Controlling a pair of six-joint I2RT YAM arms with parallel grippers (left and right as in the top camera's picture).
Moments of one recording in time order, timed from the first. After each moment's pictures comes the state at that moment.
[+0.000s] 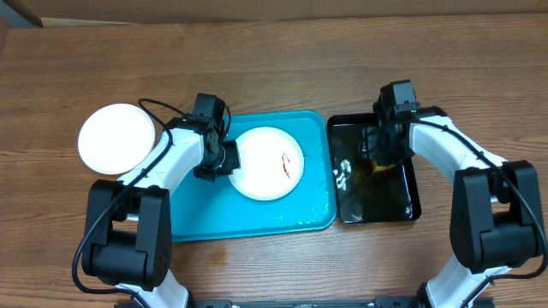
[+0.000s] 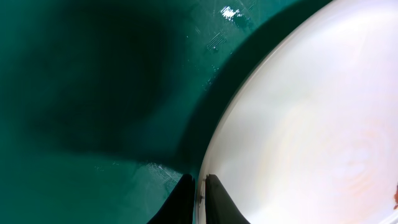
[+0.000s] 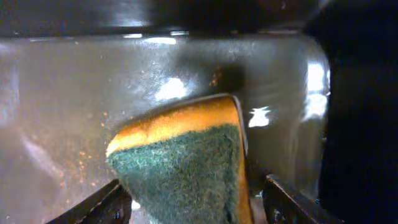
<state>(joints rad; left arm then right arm) -0.18 1.82 1.11 -0.73 0.12 -0.37 0.15 1.88 1.14 -0.59 -0.01 0.12</state>
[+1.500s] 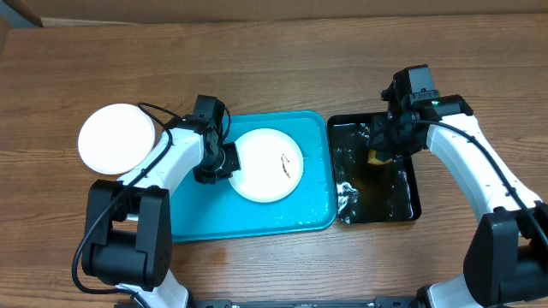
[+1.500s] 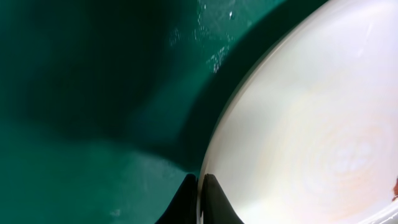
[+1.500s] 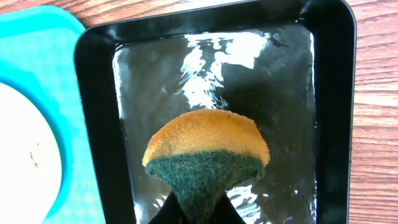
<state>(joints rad) -0.18 1.82 1.11 -0.78 0.14 -0.43 0.15 1.70 1.25 -0.86 -0.14 0.23</state>
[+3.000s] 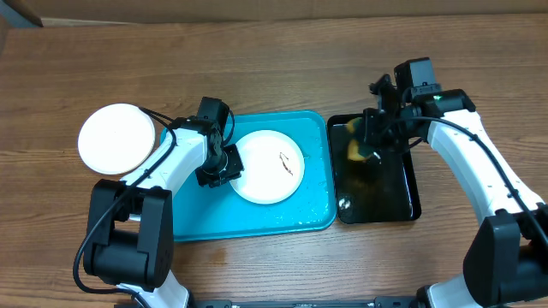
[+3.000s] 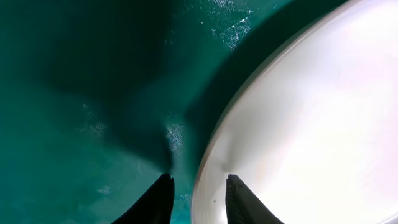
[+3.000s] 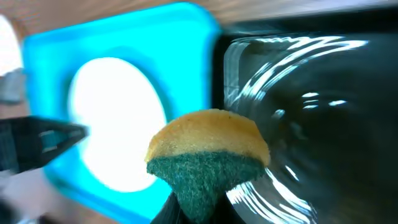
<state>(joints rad) -0.21 1.82 1.11 -0.82 0.14 -0.55 0.17 1.70 1.31 -0.84 -0.49 0.23</state>
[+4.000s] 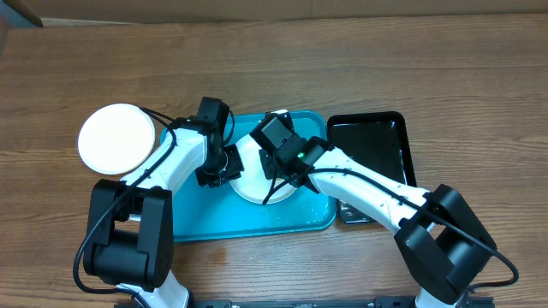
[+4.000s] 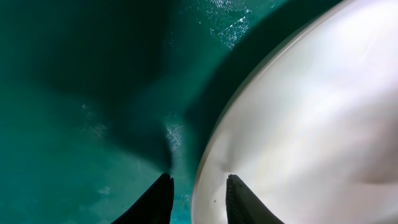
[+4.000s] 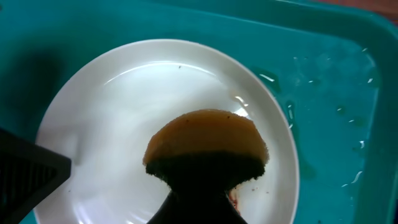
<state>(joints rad) -0.21 1.82 1.11 -0.82 0.14 -0.54 0.79 1.88 1.31 -0.53 0.17 0.48</state>
